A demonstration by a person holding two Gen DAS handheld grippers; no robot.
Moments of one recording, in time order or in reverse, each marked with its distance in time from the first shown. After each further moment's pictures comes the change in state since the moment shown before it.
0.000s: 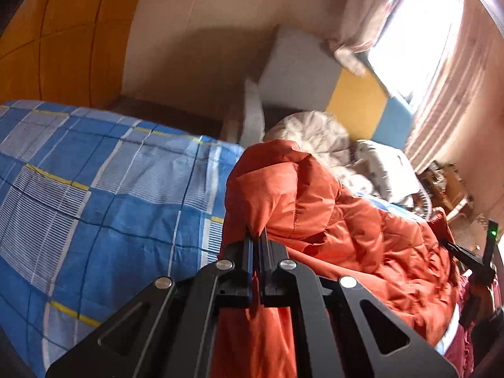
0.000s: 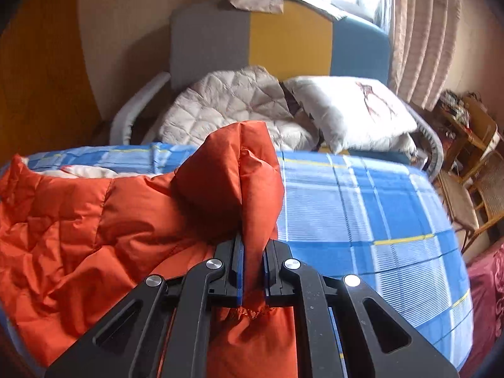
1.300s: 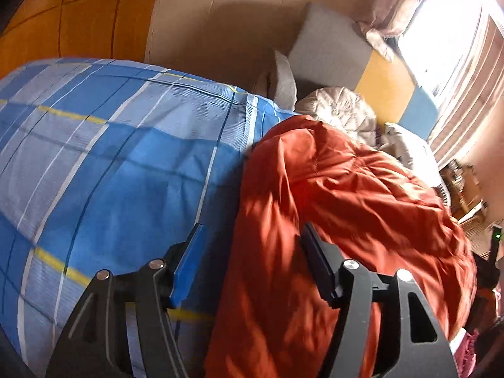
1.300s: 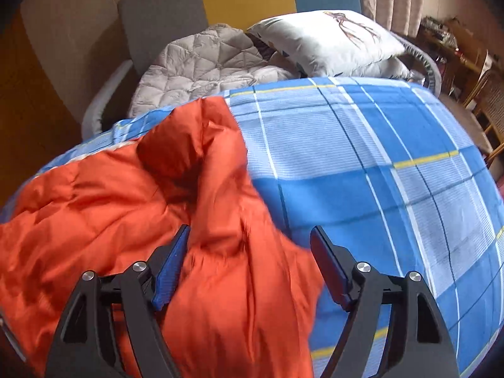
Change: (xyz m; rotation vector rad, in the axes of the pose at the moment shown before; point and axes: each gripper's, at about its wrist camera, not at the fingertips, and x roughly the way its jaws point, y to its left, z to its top) left arm 0.014 0.032 -0.053 -0.079 0.068 0.062; right arm 0.050 -0.039 -0.043 0.240 0.159 0.047
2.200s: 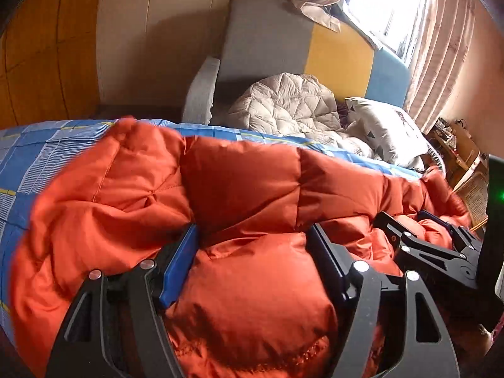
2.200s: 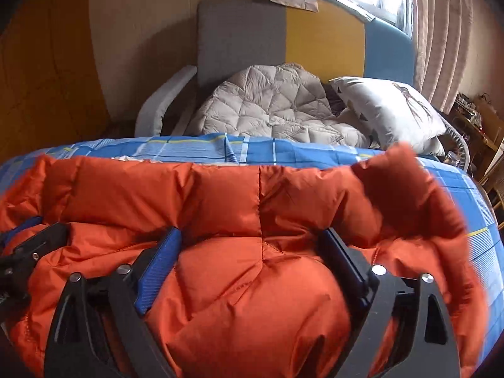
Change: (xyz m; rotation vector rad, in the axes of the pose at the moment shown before) left arm 0.071 -0.168 0.013 0.245 -0.026 -0.005; right arm 0.023 0.182 -0.009 -0.252 -0.206 -0.012
